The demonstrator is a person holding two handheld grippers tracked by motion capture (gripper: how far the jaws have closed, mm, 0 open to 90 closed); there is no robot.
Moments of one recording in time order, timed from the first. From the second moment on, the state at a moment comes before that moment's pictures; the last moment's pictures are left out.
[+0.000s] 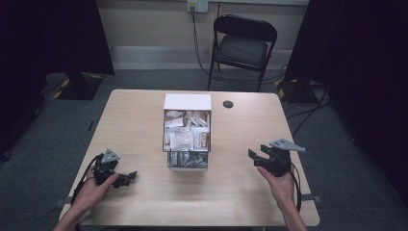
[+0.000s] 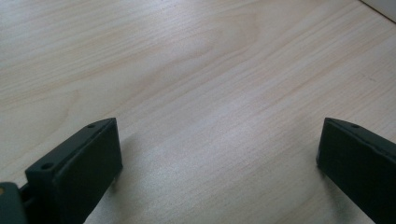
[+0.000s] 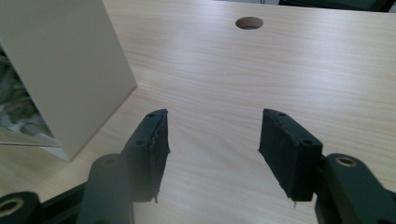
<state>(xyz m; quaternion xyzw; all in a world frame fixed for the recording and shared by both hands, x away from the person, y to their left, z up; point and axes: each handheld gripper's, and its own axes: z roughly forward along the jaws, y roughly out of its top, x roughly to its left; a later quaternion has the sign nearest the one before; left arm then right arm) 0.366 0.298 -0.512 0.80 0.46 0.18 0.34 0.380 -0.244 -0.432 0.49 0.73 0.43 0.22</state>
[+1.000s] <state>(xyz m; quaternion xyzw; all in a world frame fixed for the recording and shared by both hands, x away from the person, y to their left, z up) 0.366 0.298 -0.512 0.80 0.46 0.17 0.34 0.357 -0.205 -0.360 0.40 0.74 0.52 0.16</state>
